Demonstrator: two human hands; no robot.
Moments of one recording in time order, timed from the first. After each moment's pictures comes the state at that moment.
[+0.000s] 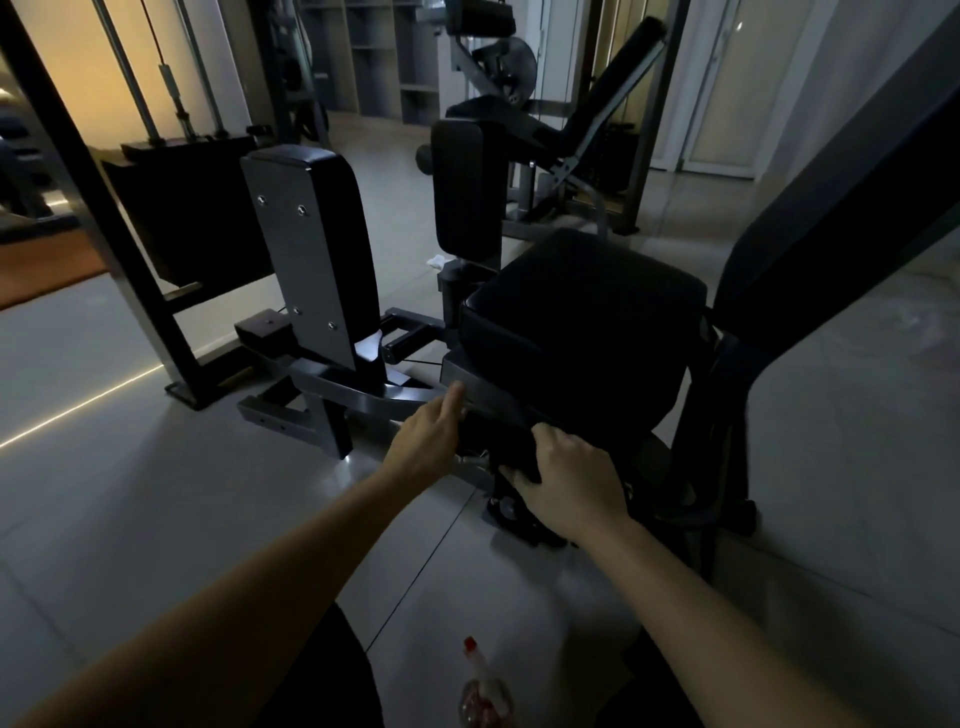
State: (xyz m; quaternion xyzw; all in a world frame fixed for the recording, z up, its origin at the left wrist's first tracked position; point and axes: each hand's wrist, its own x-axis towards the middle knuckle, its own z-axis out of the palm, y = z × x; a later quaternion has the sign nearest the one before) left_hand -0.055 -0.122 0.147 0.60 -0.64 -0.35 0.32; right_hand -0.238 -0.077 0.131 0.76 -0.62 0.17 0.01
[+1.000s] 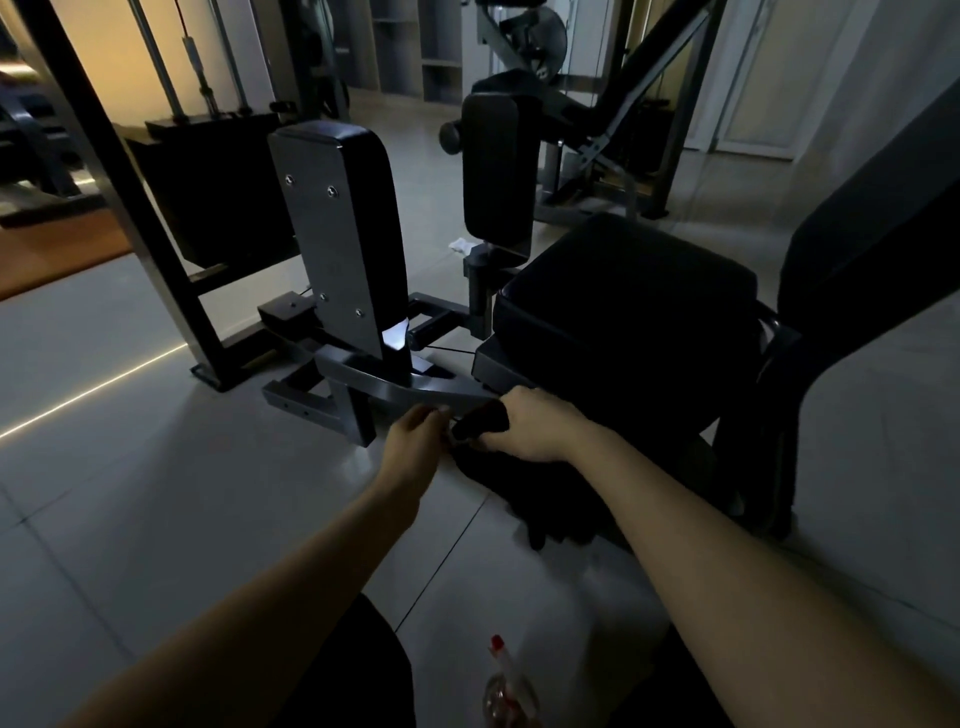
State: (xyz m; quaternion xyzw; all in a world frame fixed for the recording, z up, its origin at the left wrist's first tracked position) left_hand -0.016 -0.111 0.134 0.58 -0.43 -0.50 0.47; right_hand -0.179 -0.145 0.182 0.76 -0.59 0.04 -0.27
